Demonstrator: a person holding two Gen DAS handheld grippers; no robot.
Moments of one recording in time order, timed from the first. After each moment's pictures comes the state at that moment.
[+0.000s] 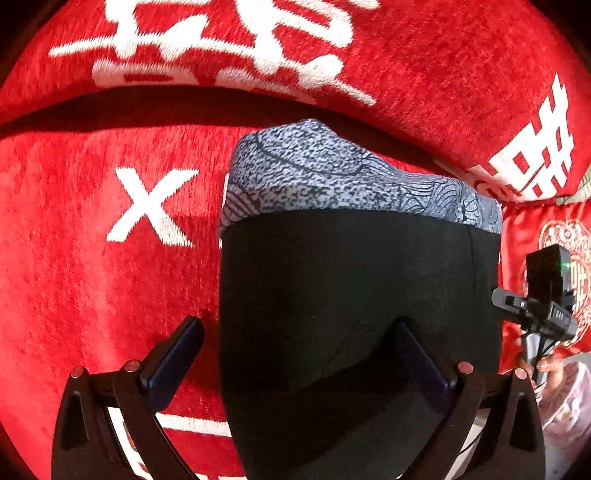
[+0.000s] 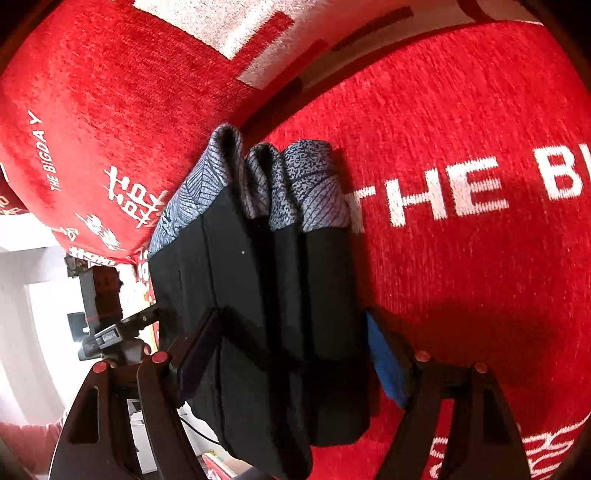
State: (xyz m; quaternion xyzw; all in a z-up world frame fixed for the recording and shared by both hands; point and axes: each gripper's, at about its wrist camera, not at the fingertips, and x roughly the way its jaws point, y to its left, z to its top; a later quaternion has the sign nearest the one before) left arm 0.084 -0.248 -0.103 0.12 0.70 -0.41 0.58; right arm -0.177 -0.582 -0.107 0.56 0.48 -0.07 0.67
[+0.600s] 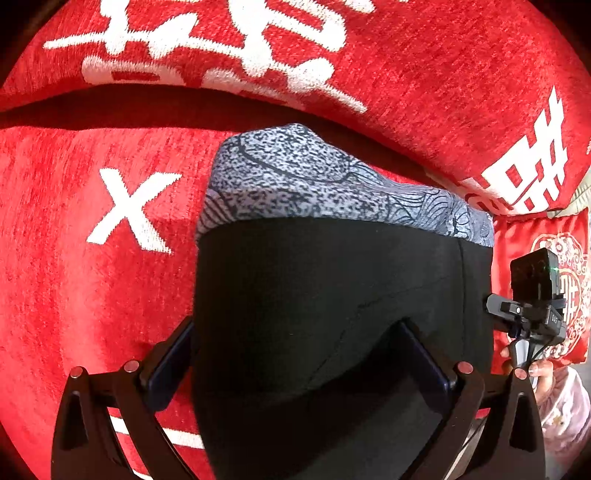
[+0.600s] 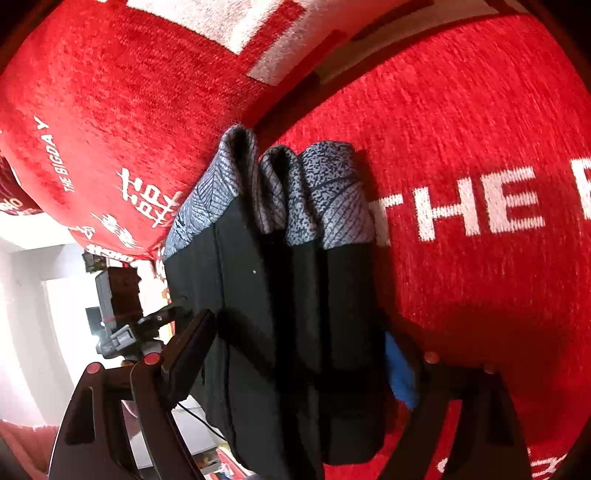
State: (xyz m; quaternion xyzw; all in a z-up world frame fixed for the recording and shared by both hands) left arm 0.083 -0.250 -0.105 0.08 0.69 -0.42 0.59; right arm -0.167 -0.585 -0.116 0.59 0.46 -0.03 0.67
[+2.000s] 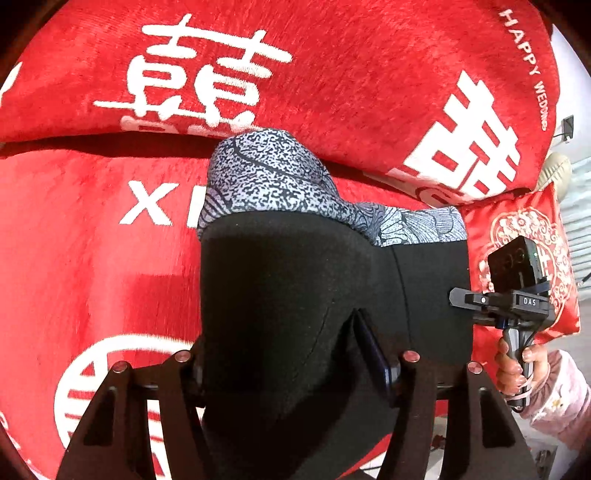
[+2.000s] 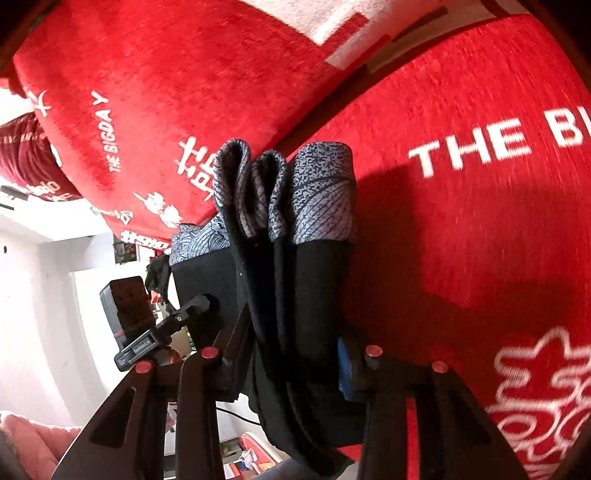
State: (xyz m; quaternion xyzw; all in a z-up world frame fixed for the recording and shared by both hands) left arm 0.021 -0.215 -0.011 0.08 0.63 -0.45 0.62; right arm -0.184 -0.537 -0.057 0.61 0.43 0.02 0.67
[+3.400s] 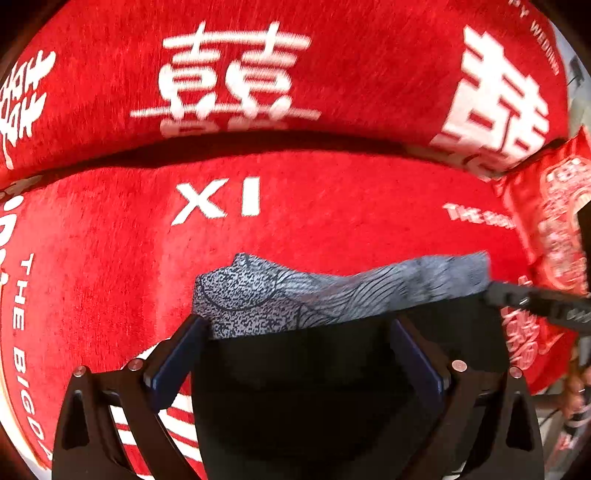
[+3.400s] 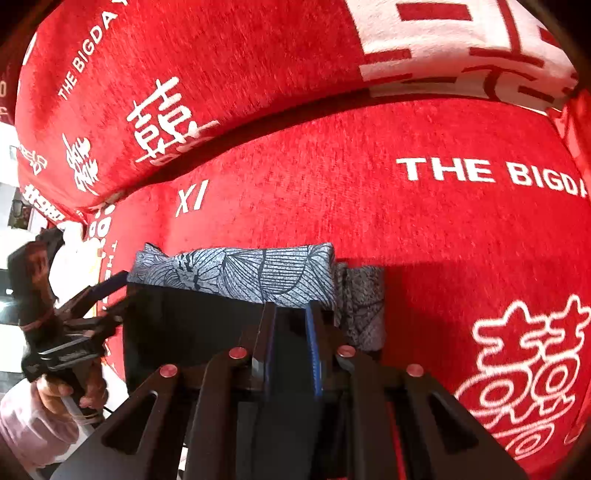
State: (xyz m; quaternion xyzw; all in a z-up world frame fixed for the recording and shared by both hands) left arm -0.003 -0.201 -0.047 0.20 0.56 -0.40 0.69; right arm -0.124 -0.484 -0.034 0.40 0.52 -0.14 0.74
